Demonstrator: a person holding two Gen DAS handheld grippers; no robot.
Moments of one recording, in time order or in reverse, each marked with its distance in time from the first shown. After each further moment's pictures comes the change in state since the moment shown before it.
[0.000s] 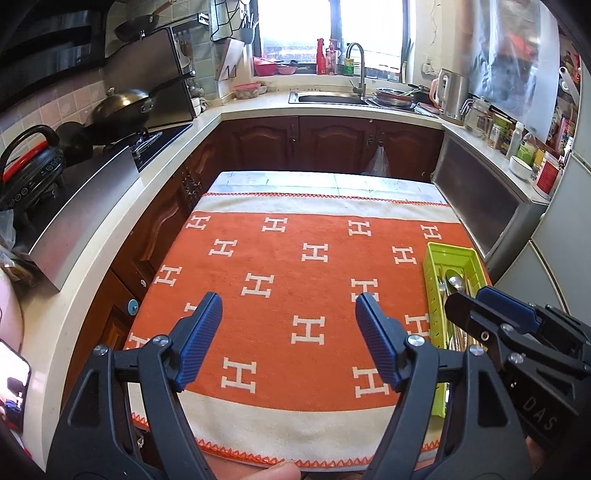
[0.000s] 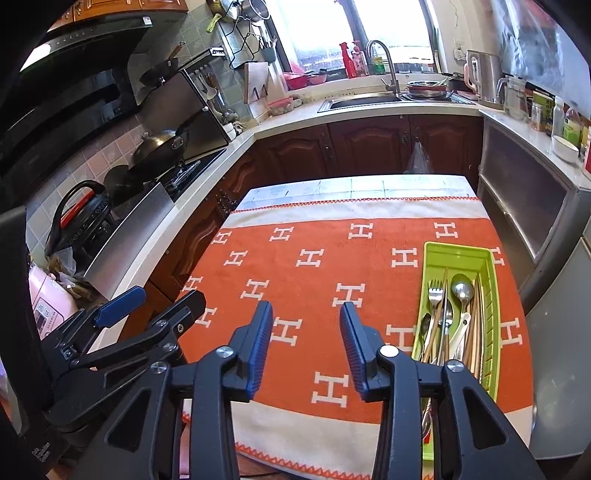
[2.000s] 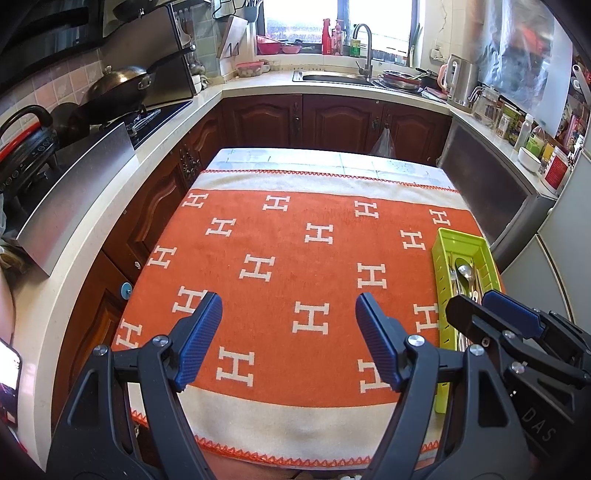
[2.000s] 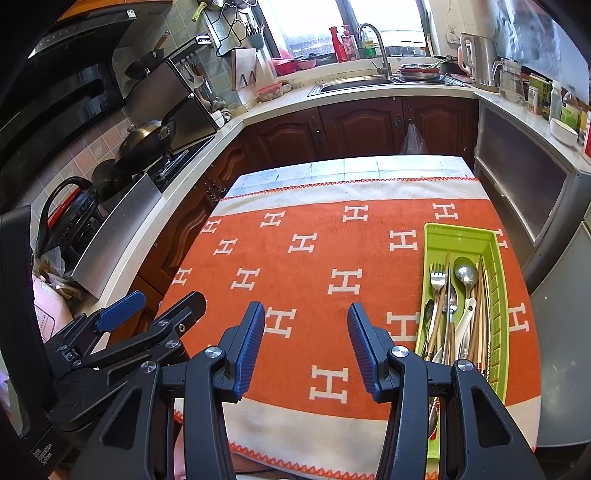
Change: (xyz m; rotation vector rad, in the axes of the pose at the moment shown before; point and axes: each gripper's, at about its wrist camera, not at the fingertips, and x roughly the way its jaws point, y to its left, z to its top) left arm 0.042 0.000 -0.010 -0.019 0.076 0.002; right arm 0.039 -0.012 -0.009 0.027 0.054 -0.019
